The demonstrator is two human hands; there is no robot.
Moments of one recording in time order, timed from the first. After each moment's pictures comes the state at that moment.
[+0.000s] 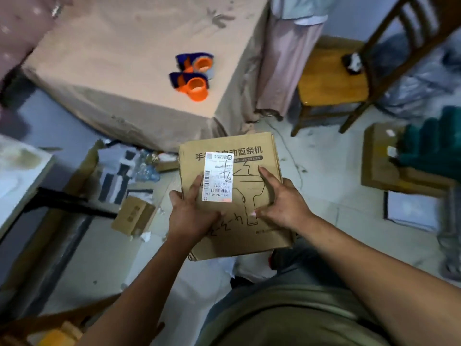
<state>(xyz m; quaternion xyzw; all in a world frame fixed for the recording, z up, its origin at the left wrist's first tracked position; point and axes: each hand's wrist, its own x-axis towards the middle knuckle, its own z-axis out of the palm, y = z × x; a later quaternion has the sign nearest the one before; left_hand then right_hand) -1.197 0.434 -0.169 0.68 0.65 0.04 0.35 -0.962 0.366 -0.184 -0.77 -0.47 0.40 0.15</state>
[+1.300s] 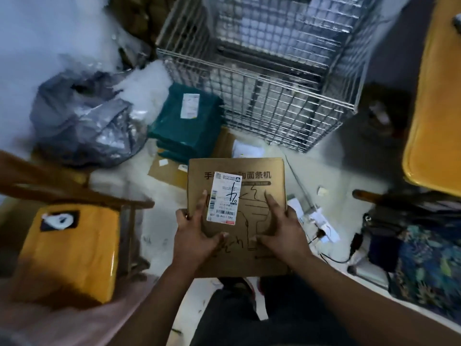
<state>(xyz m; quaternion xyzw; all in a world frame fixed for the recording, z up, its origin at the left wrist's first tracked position) -0.388 0.422 -0.268 0.92 -0.04 -0.27 0.29 -0.475 0.195 -0.278 -0.85 0.27 0.18 0.41</state>
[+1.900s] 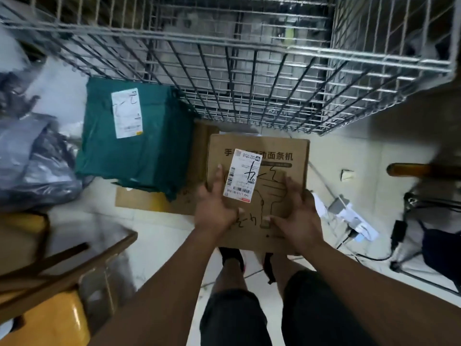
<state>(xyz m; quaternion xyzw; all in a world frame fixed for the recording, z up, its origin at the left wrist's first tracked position) -0.169 0.252 -0.540 0.90 -0.12 -0.39 0.15 -0.325 0.089 -0.548 -0.80 0.42 0.14 0.40</state>
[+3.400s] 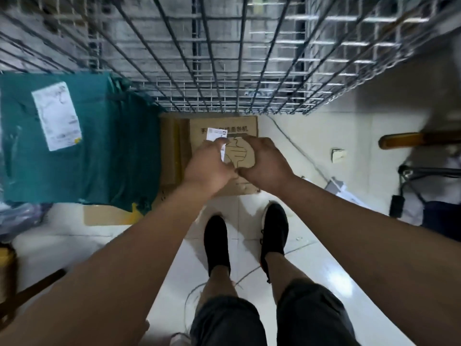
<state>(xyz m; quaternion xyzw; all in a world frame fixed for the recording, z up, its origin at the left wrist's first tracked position) -0.106 0.155 -0.612 0.88 -0.22 -0.39 0.16 -0.218 0.036 -0.624 -0.81 0.36 0.18 0.42</state>
